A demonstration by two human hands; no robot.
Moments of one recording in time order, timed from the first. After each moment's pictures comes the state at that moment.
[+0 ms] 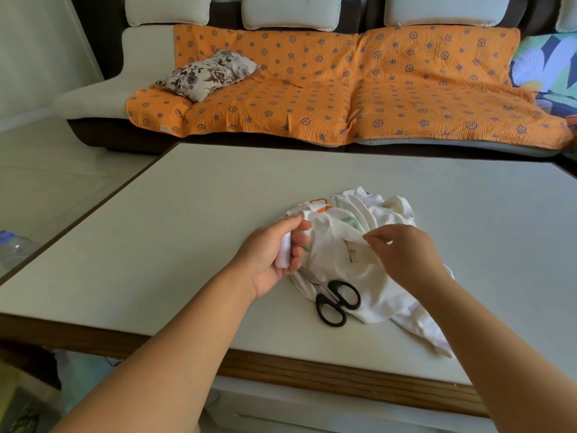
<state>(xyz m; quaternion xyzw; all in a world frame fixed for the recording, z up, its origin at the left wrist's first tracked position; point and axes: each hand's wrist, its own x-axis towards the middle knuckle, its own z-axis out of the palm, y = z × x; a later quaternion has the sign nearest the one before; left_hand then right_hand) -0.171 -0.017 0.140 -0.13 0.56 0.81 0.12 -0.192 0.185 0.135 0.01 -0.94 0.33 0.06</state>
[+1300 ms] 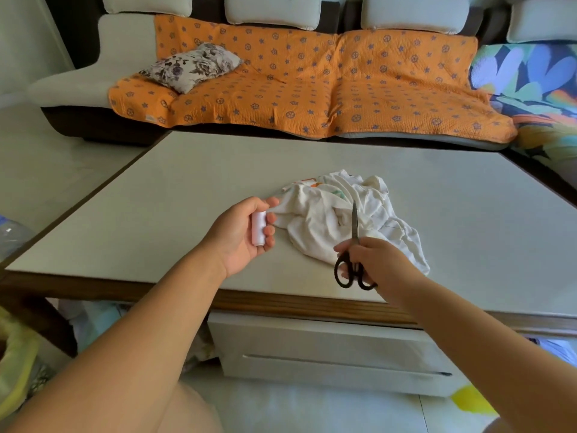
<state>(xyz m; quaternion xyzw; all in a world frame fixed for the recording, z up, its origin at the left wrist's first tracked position) -0.100 -0.060 0.153 -0.09 0.53 0.84 0.10 -0.087 0.162 0.135 -0.07 -0.78 0.60 -0.13</state>
